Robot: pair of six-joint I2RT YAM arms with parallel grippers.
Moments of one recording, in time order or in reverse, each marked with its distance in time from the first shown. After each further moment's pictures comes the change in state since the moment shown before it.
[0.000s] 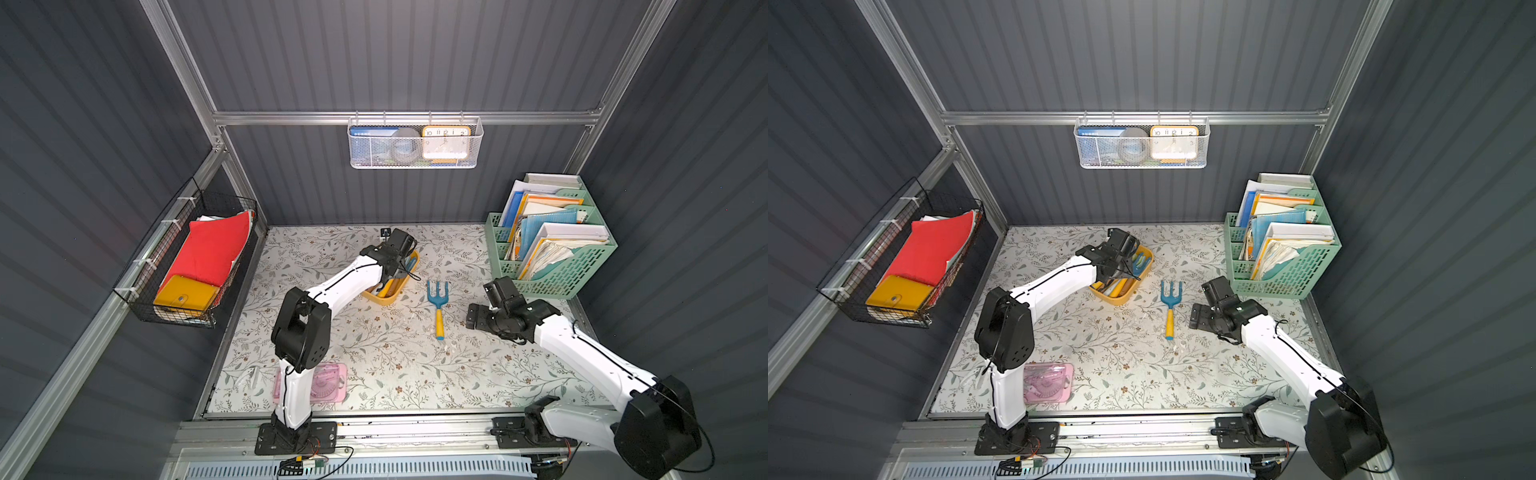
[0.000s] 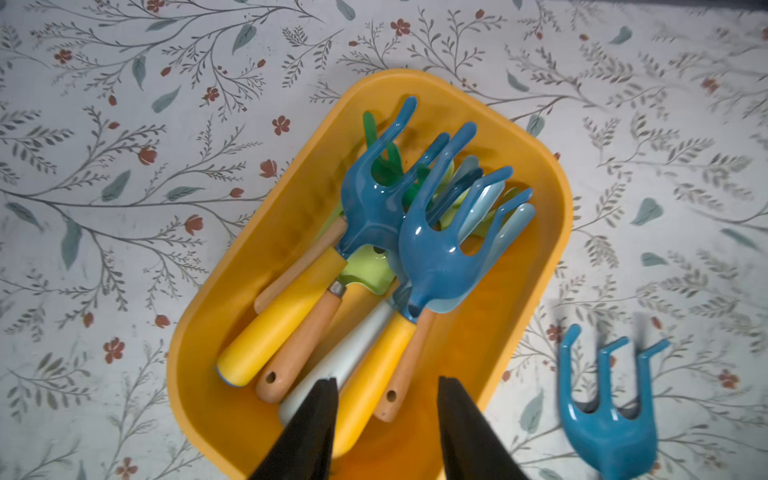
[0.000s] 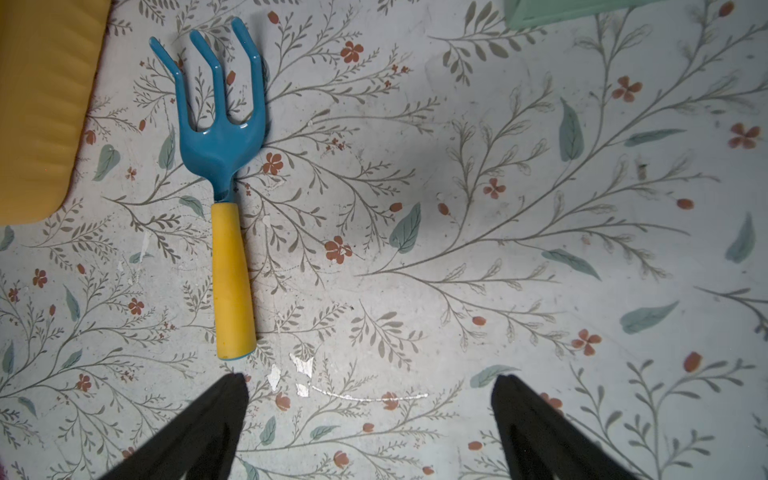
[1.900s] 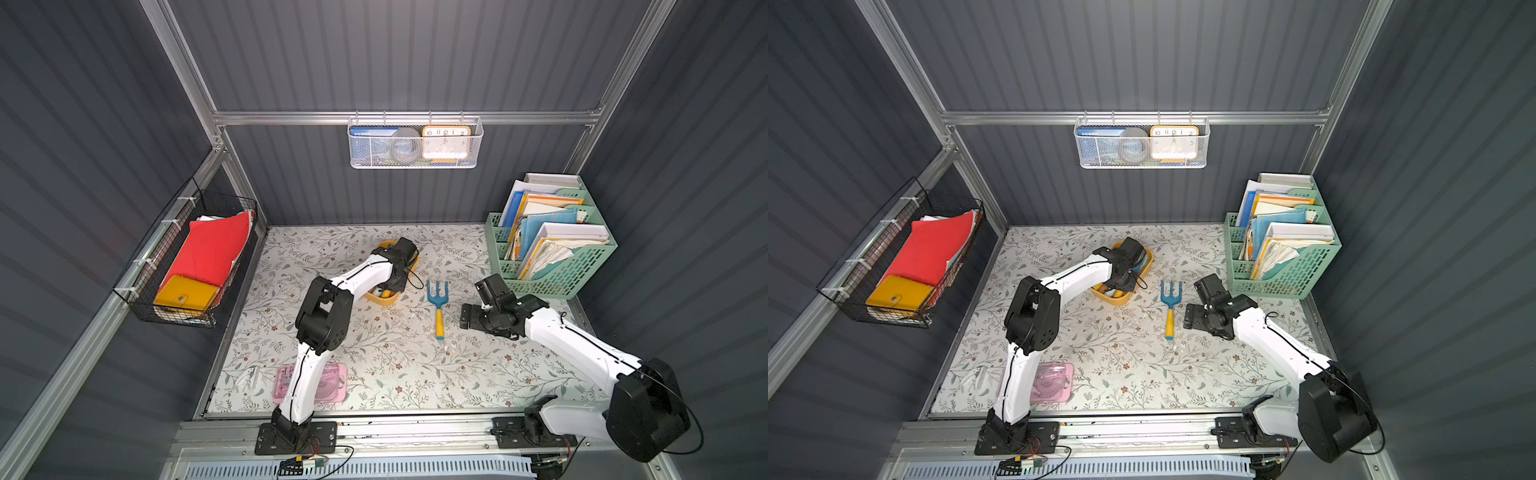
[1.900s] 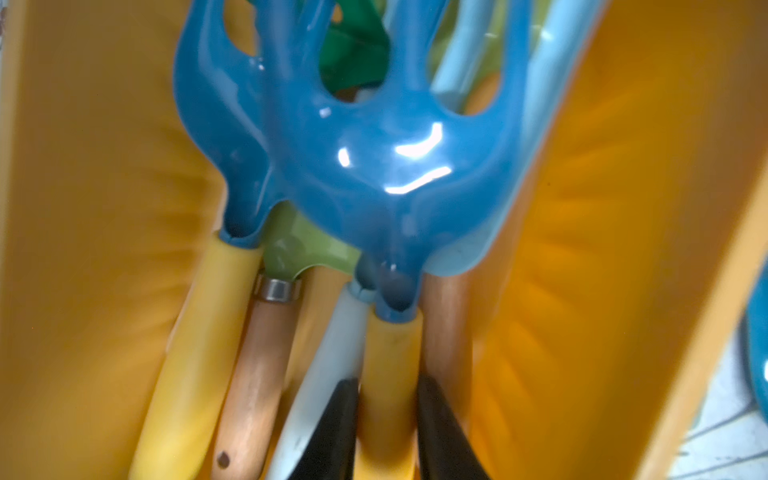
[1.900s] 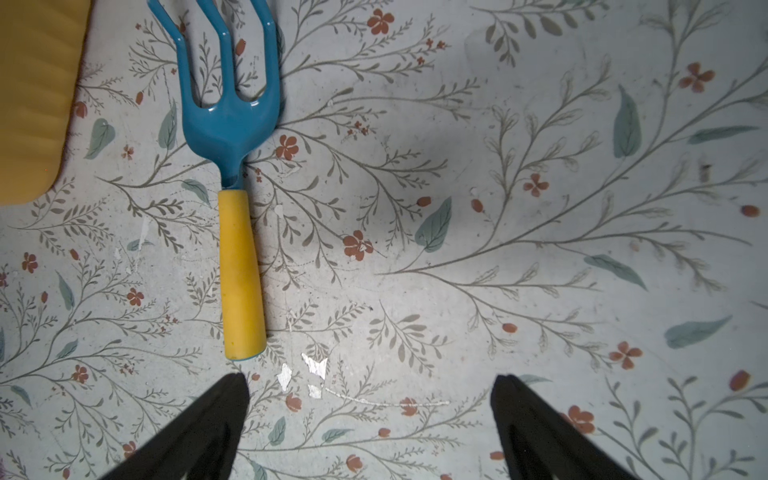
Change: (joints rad) left arm 0.024 0.228 0.135 -0.127 0.124 0.242; right arm 0.035 0.087 0.034 0.009 -0.019 0.000
